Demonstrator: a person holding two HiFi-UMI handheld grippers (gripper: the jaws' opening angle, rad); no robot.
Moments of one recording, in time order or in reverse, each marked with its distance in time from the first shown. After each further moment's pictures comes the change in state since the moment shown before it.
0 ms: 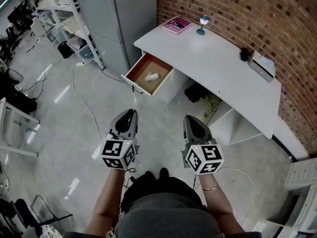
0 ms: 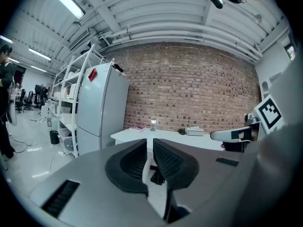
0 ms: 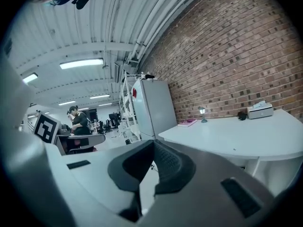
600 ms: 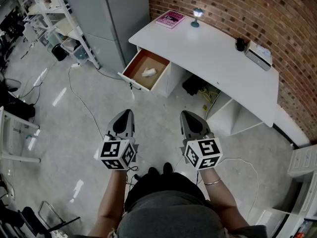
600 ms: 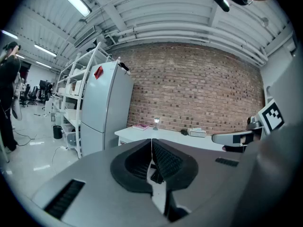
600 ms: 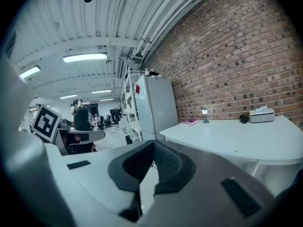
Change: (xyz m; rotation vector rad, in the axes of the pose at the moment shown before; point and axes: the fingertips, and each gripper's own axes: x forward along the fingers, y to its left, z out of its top) left arm -0.012 0.017 -0.005 -0.055 0.005 0.028; right arm 0.004 0.019 -0.006 -0.073 0.028 0.002
